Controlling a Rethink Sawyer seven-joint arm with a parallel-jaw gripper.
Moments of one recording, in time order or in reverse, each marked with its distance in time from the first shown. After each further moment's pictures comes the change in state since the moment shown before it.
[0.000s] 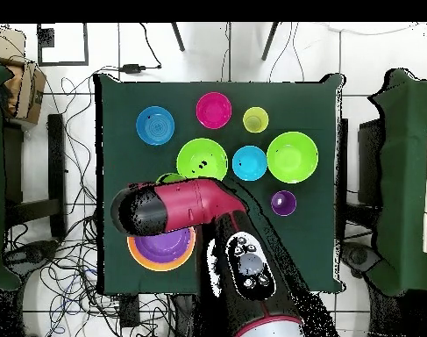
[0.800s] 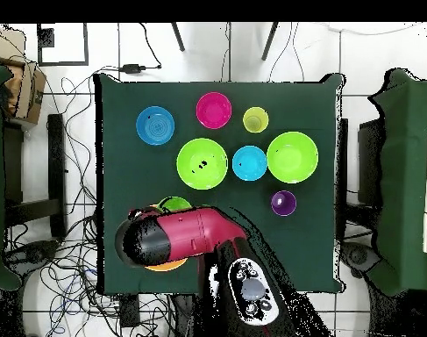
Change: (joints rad) arm -0.021 -0.058 0.008 0.168 -0.002 -0.093 0.000
